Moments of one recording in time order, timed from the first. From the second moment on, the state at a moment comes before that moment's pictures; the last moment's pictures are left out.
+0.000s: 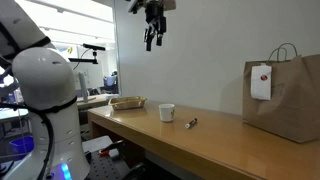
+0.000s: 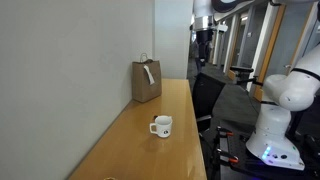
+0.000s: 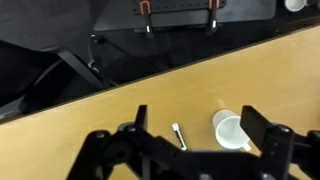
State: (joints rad) arm -0.03 -0.57 0.01 -2.23 -0.06 1.54 0.04
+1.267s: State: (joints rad) arm -0.02 -0.35 -0.07 -2.27 -0.07 1.88 -0.31
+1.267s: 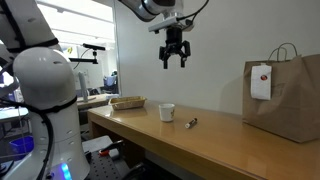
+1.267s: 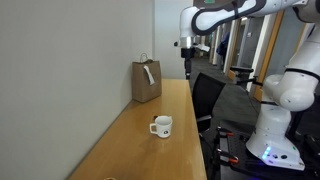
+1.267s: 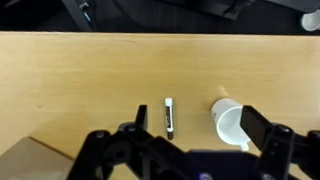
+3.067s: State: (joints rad) arm -0.08 0.34 -0.02 -2.11 0.02 2.28 -0.51
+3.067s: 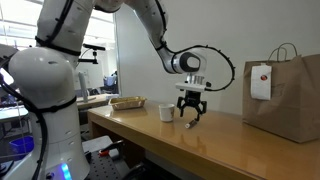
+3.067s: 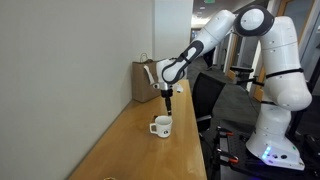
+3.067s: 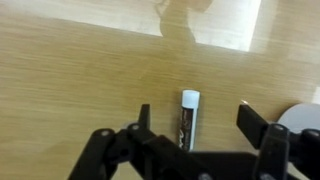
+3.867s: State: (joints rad) arm -0.10 0.43 0.00 -2.06 0.02 2.28 -0.51
